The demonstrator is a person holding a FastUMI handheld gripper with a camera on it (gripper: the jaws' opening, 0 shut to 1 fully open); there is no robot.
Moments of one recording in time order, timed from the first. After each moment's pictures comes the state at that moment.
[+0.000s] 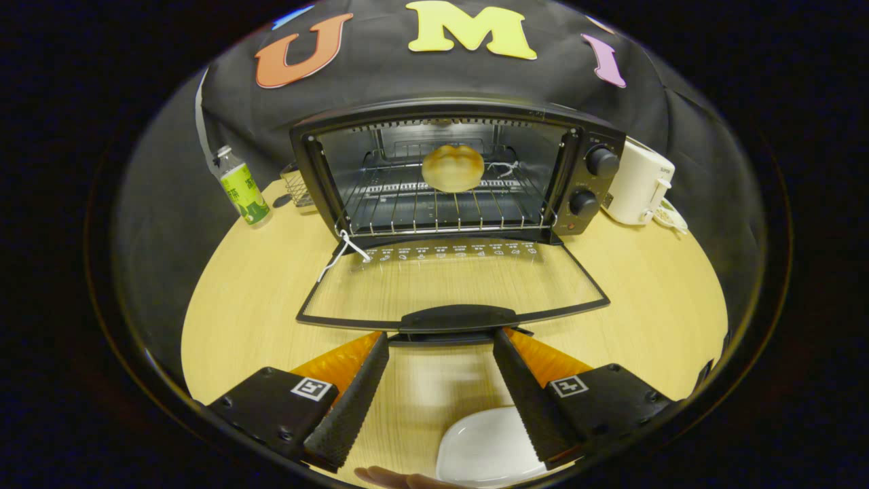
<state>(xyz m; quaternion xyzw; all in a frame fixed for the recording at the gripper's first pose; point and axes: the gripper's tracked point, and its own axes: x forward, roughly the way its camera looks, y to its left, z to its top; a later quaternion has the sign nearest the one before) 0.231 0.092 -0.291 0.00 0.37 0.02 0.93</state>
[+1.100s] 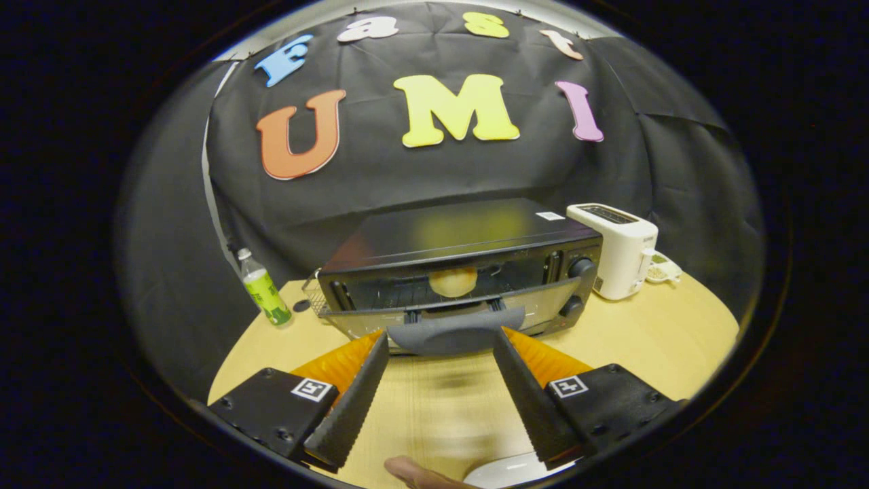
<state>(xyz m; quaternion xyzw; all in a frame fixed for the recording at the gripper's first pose) 0.274 0.102 -0.177 0.05 0.17 0.02 0.98</state>
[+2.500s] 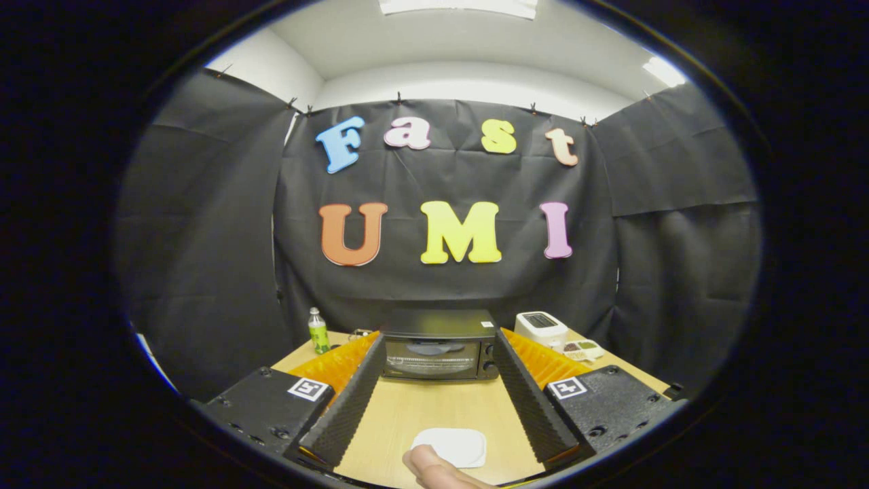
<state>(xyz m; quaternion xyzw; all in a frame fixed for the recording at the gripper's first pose) -0.019 0.039 0.010 -0.01 -0.03 0.04 1.00</state>
